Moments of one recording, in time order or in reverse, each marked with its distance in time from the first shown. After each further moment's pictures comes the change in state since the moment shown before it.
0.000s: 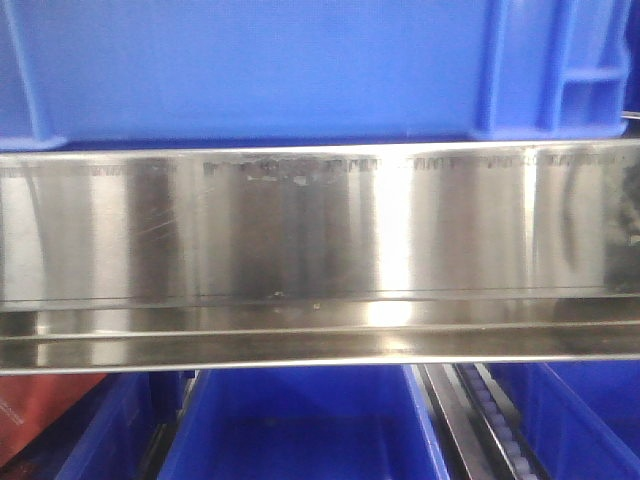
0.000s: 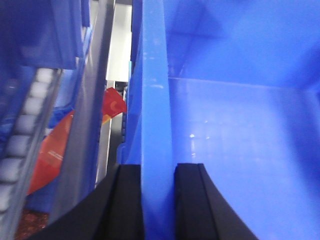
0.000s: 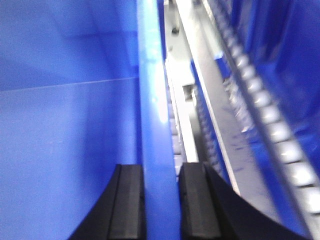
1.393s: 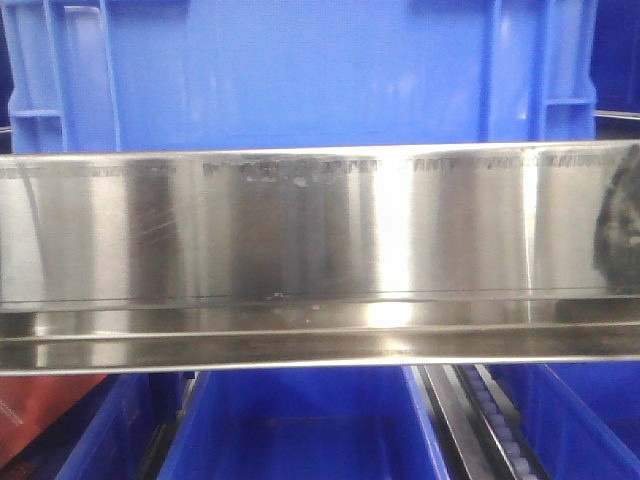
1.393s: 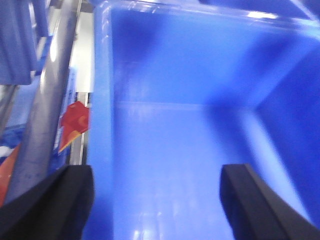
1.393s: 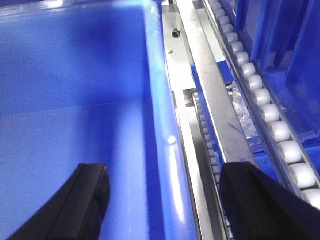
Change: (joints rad) left arm -0.003 0.073 -0.012 -0.033 -0.135 0.009; right arm -0.059 0.058 -0.014 -0.005 -0.097 -0.021
